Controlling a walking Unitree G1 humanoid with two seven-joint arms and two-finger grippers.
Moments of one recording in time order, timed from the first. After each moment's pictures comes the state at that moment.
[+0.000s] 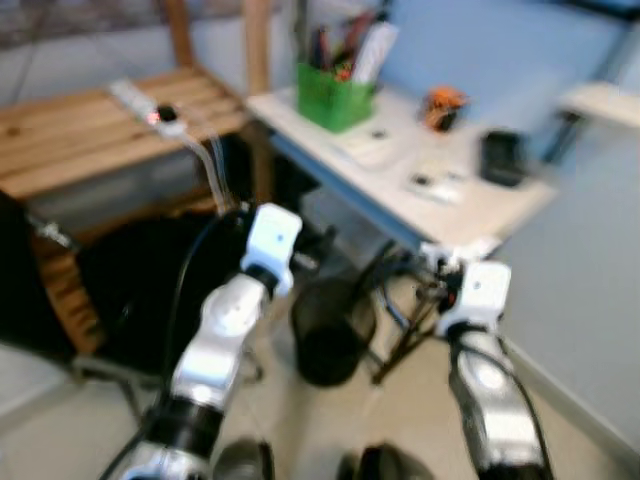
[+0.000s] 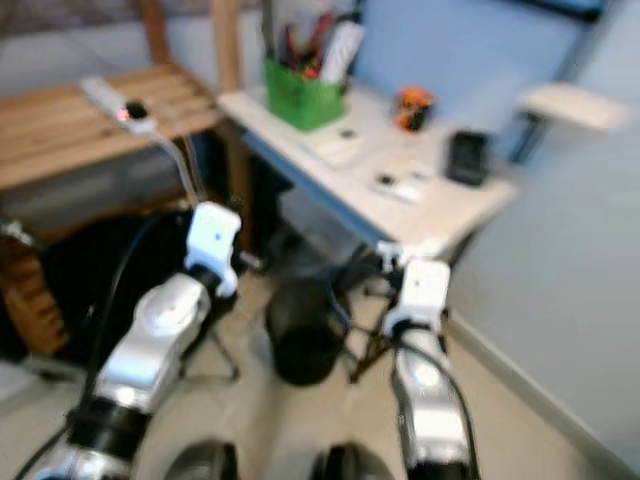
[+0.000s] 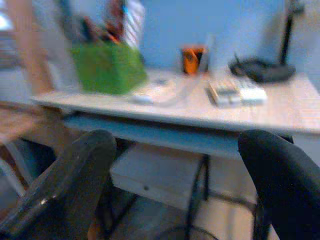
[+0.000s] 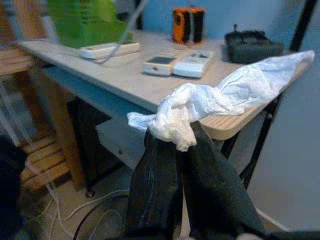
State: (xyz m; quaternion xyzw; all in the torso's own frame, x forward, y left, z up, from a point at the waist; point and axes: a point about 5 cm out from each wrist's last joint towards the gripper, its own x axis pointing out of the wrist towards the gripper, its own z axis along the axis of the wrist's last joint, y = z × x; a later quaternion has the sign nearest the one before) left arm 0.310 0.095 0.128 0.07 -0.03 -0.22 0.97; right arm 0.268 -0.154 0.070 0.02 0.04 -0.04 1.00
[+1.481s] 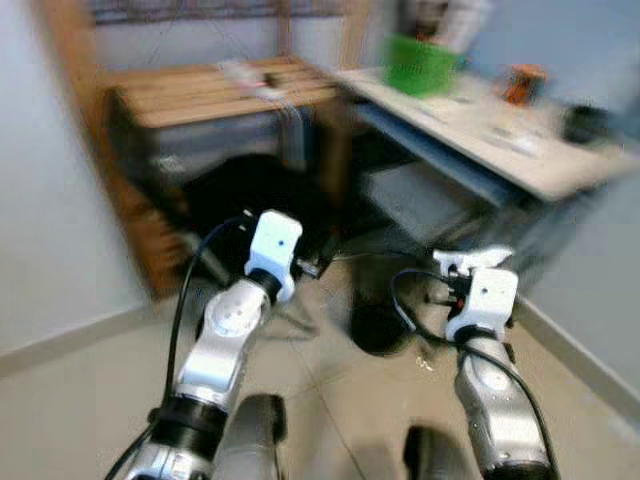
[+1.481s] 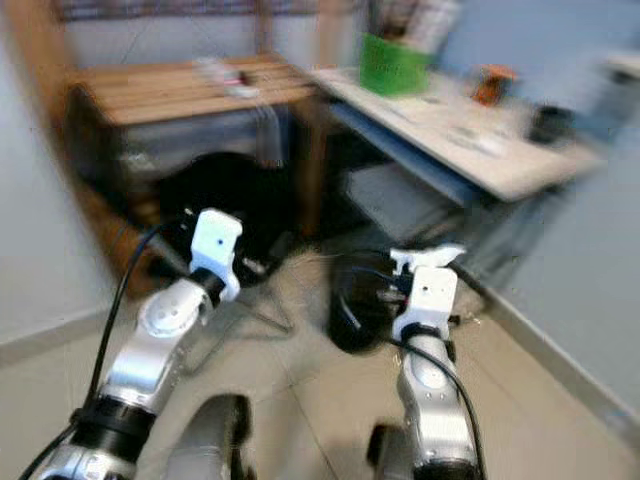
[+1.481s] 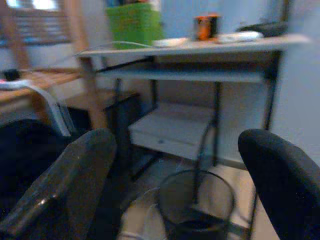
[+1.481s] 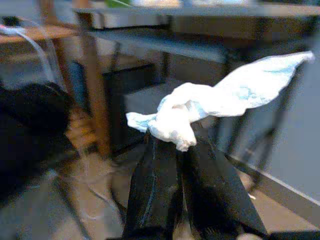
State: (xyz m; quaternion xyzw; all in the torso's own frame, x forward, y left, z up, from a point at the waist) left arm 0.309 0.093 0.115 0.06 -0.01 -0.24 0.97; right arm 0.262 -0.163 0.058 0.00 0.06 -0.07 1.00
